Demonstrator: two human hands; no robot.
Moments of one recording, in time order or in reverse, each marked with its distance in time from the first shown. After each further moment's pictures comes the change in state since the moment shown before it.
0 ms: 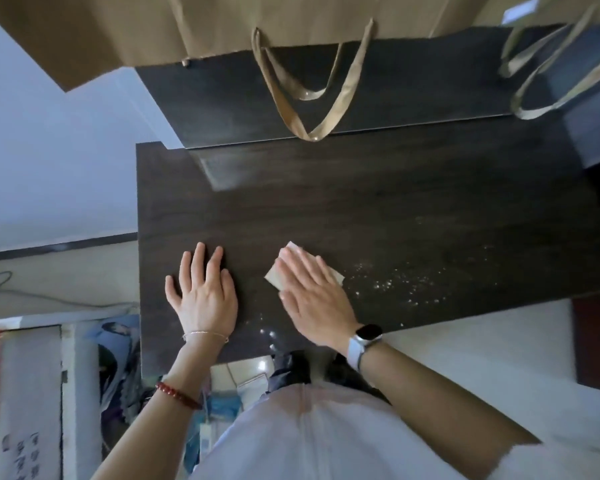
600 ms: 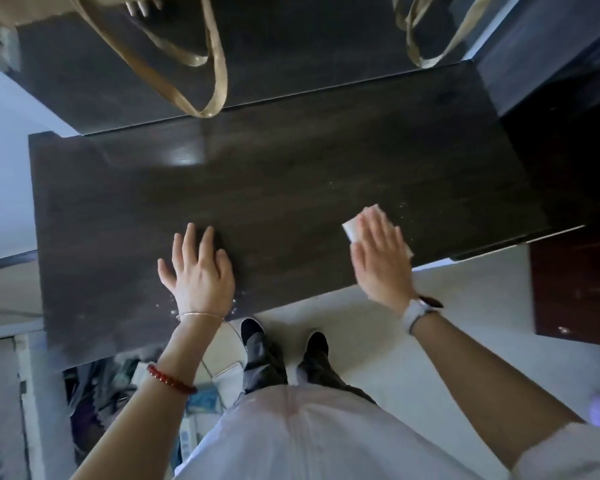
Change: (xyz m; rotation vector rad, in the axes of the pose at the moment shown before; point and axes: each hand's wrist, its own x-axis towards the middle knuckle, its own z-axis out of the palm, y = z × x) left_hand -0.051 0.110 0.040 -0.066 -0.003 0.079; right_hand -0.111 0.180 -0.027 -0.003 0.092 0.491
